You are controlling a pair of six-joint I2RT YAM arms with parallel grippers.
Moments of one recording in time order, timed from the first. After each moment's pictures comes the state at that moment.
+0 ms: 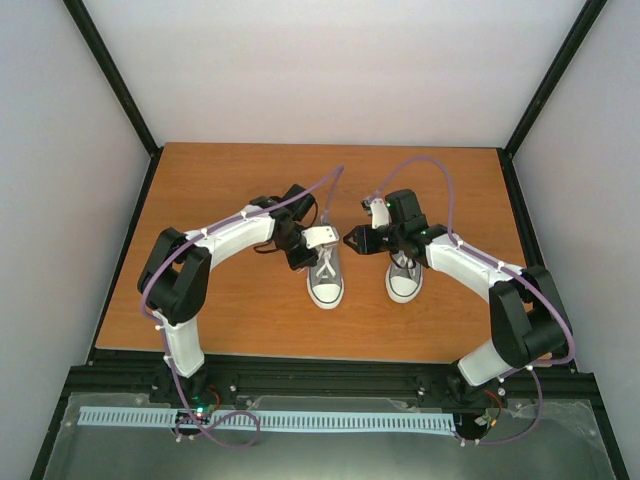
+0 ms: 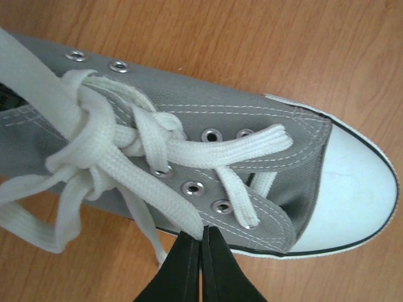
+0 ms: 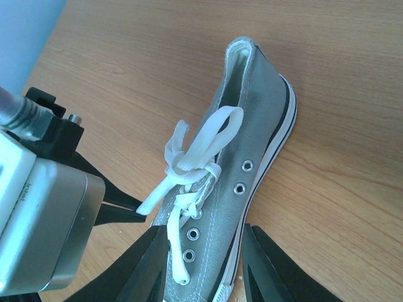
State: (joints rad) left arm -0.60 1.85 1.35 -0.80 0.32 0.55; right arm 0.45 1.52 0.94 -0.20 -0.48 0.29
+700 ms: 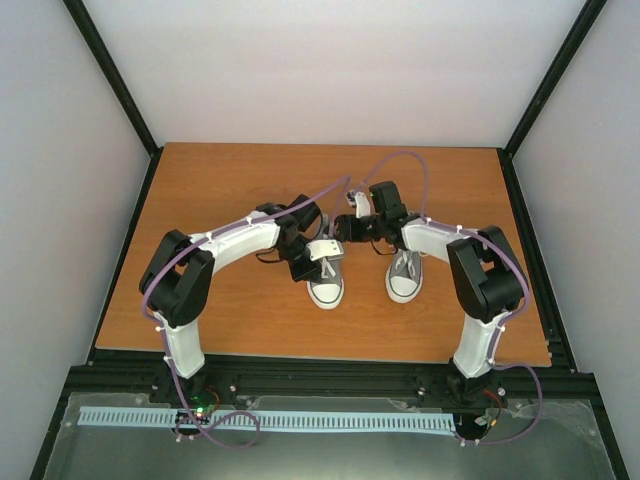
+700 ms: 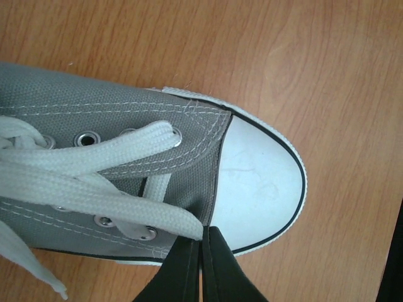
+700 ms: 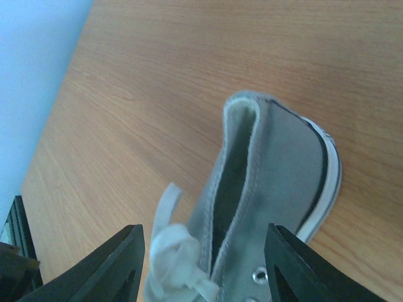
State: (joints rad) left arm -0.65 1.85 1.32 -0.86 0.43 0.55; right arm 0.44 1.84 1.09 0.00 -0.63 0.39
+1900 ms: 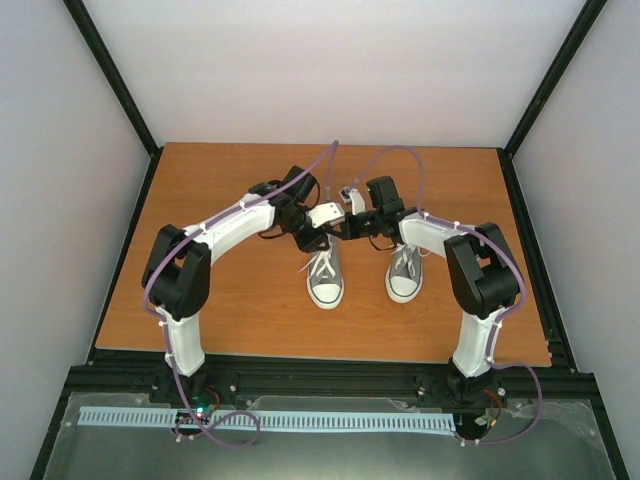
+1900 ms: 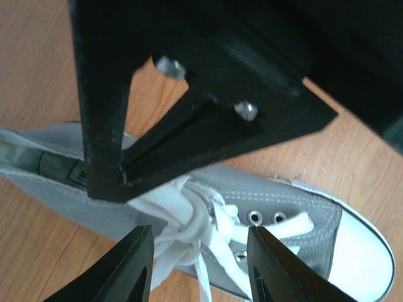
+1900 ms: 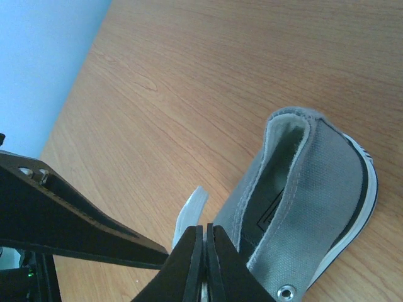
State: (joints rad) left arm -0.57 1.89 1.50 -0.78 0.38 0.46; right arm 0.44 1.90 1.18 -0.06 -0.72 0.31
